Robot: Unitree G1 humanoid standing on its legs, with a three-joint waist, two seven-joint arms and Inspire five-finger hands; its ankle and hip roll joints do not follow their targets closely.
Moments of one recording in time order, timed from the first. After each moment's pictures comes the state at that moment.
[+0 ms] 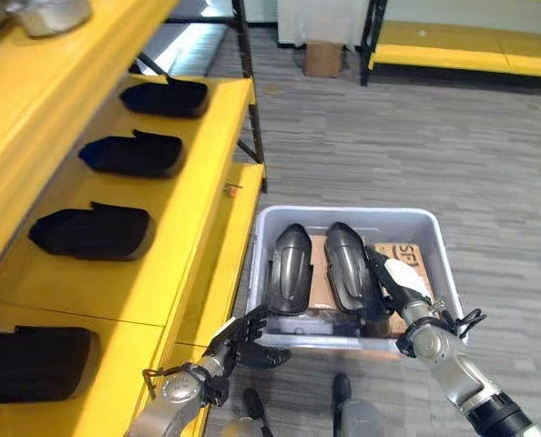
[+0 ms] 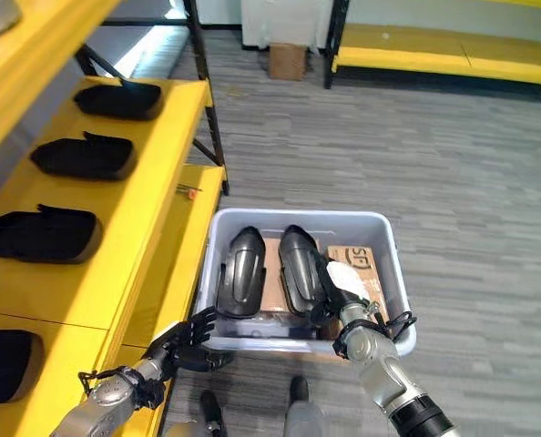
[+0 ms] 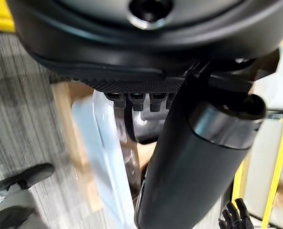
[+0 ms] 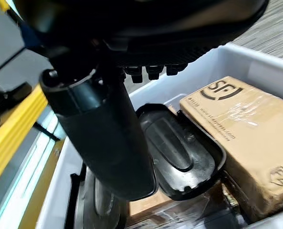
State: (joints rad) left arm 0.07 0.49 -0.38 0.11 -0.49 0.14 -0.07; right arm -0.11 -0.57 0.41 0.07 -0.43 0.29 -0.14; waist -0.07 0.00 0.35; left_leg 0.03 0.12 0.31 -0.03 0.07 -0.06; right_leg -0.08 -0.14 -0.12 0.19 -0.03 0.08
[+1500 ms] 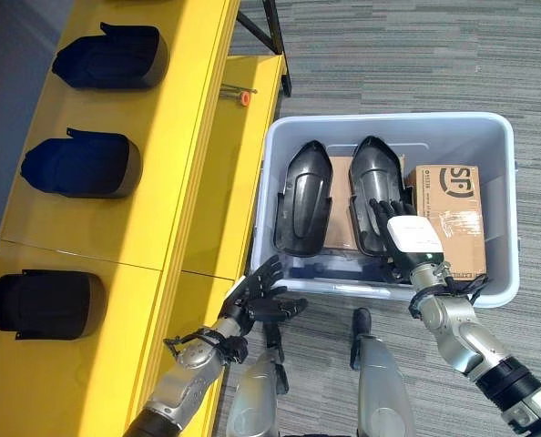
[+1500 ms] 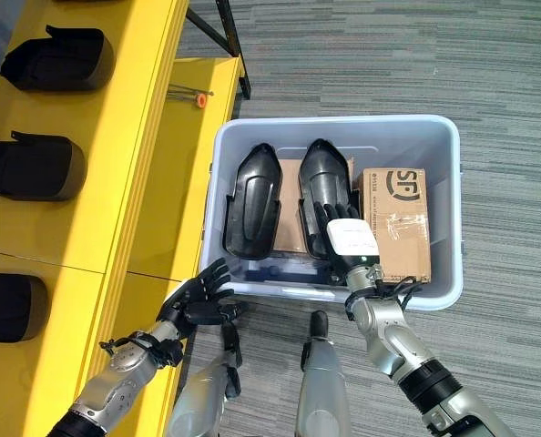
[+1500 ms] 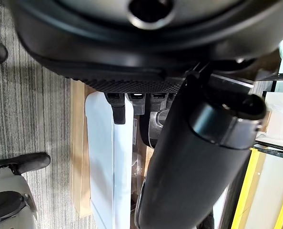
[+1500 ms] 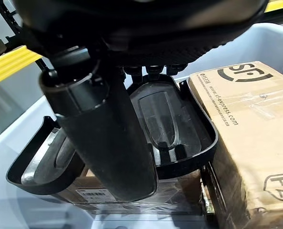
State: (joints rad) left arm -0.05 0.42 -0.37 0.14 -0.62 0.02 -0.05; right arm -0.33 -0.69 0.51 0.09 -0.69 0.31 -0.21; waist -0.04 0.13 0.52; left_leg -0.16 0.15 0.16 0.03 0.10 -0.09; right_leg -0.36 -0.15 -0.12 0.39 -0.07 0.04
